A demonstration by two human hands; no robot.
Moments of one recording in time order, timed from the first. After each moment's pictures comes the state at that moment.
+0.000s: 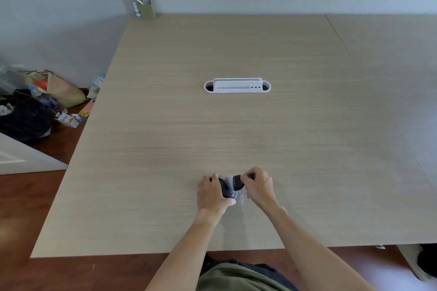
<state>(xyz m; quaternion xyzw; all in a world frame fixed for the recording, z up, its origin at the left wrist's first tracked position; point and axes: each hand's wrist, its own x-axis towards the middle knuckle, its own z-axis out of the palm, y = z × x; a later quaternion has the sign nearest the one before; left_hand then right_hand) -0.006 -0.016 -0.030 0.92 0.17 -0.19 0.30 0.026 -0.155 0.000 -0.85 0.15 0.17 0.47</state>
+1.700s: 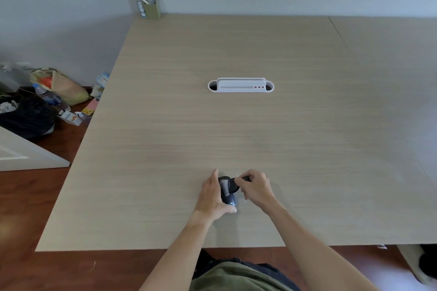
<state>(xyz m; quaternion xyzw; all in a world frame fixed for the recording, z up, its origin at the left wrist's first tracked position) -0.025 0.003 -0.020 0.88 0.11 -0.21 0.40 0.018 -0.147 0.002 -0.82 0.13 0.22 0.51</state>
